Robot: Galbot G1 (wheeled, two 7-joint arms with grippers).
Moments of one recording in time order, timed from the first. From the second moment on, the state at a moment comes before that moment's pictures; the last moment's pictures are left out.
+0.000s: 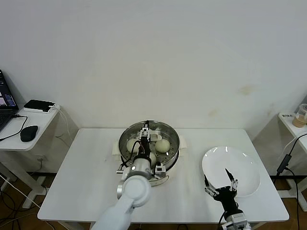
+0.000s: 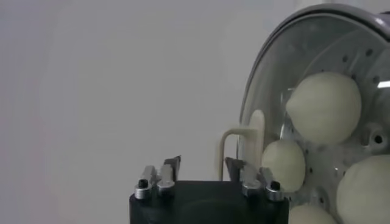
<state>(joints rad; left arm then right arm) 0.93 -1.37 0.06 -1.85 1.40 0.54 0.29 -1.62 1.49 0.69 1.98 -0.18 0.10 -0.16</state>
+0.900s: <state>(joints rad) 1.52 -1.24 -0.35 -2.22 0.38 0.16 -0.13 -1.69 1.42 0.66 2.01 -0.10 0.12 -0.16</state>
